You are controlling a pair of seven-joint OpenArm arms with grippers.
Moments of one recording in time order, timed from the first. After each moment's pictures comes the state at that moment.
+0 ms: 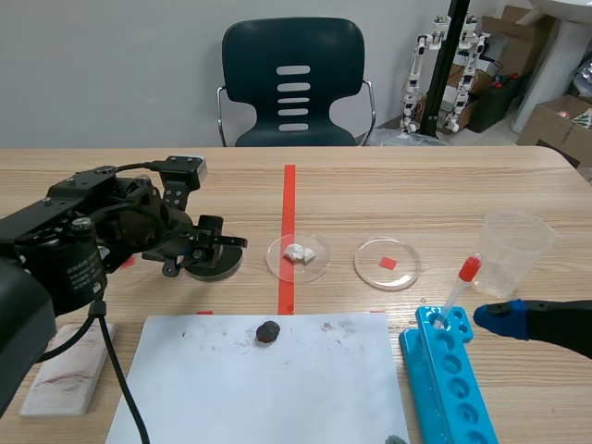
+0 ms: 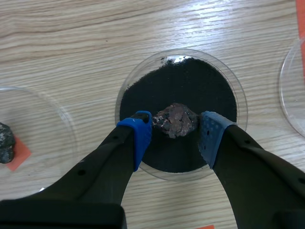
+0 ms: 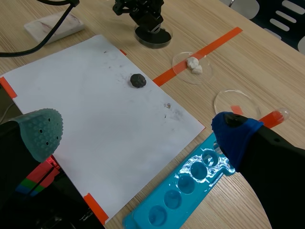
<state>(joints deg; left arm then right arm) -21.7 -6.0 13.1 53.9 -12.5 -3.6 35.3 -63.1 31.3 5.2 121.1 -5.1 21.9 22.4</state>
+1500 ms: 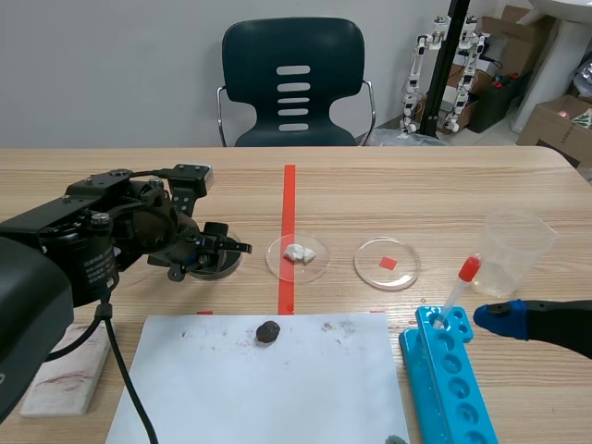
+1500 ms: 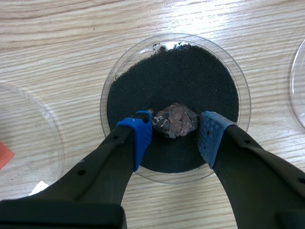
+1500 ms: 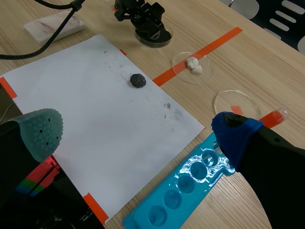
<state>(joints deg) -24.7 -4.5 13.1 46.9 -11.2 -3.7 34.9 -63.1 31.3 5.2 121.1 -5.1 21.9 22.4</state>
